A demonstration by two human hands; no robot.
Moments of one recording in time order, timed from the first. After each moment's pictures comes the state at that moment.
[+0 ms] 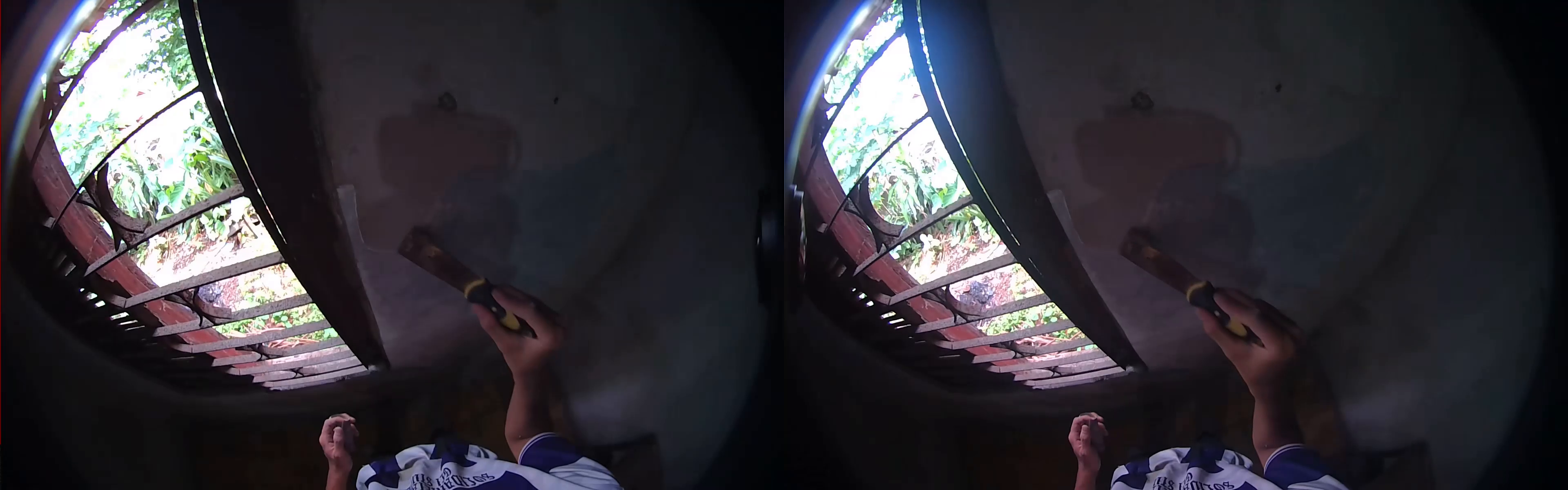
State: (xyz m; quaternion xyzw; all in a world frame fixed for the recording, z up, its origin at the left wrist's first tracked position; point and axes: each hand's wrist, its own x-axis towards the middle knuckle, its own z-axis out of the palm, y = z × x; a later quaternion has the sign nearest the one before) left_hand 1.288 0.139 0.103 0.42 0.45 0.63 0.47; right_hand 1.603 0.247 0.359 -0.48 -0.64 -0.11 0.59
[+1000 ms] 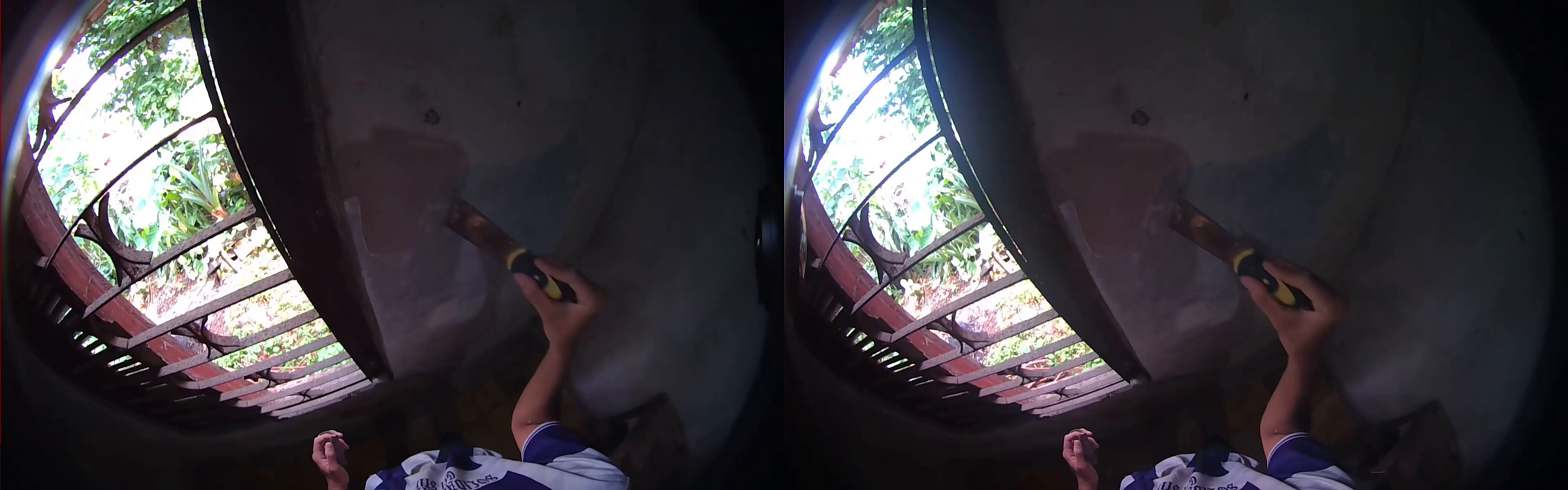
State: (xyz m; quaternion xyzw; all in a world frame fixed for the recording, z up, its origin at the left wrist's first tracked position) left_hand 1.218 0.146 0.092 0.46 0.46 0.62 0.44; right_hand 1.622 0.232 0.385 -0.49 -0.57 -0.18 0.63
